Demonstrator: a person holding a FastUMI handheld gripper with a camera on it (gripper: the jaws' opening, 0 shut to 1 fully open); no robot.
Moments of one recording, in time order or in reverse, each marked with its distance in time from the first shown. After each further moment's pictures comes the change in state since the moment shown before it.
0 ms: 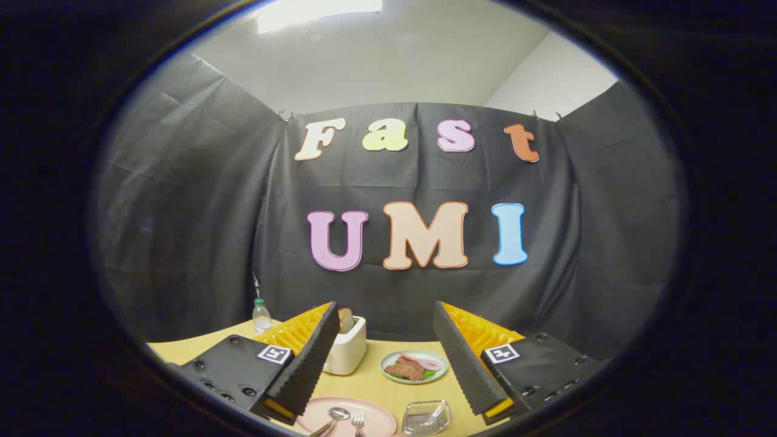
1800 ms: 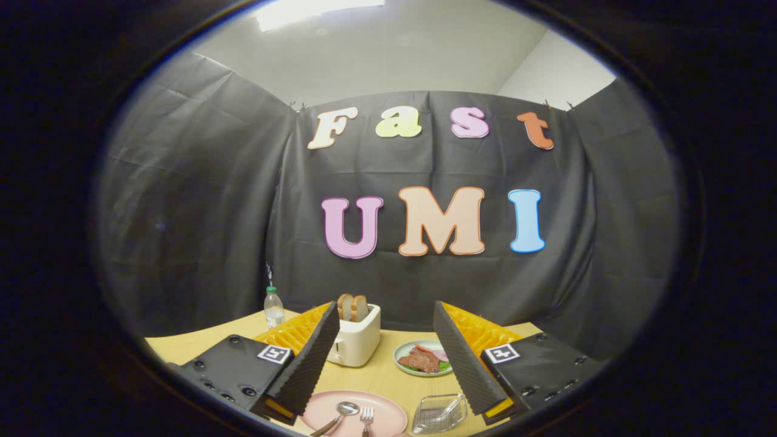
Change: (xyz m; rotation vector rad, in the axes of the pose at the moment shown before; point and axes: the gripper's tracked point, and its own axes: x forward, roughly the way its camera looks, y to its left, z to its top) arm 0.004 0.019 -0.039 -0.003 0.066 0.075
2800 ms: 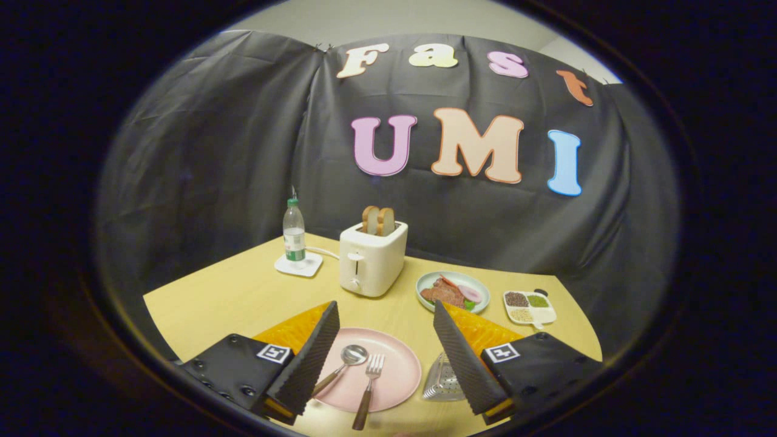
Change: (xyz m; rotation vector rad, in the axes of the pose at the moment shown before) arm -0.013 0.020 -0.143 -0.091 0.368 0.138
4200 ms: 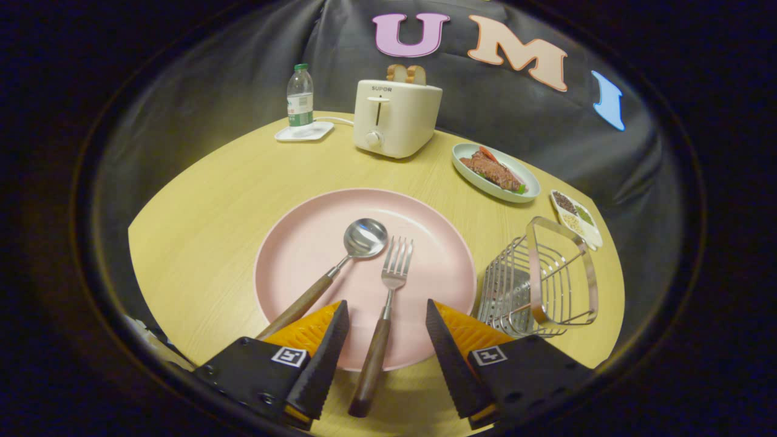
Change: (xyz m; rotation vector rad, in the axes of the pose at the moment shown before) arm 0.032 0.024 -0.184 -0.075 0.529 0.058
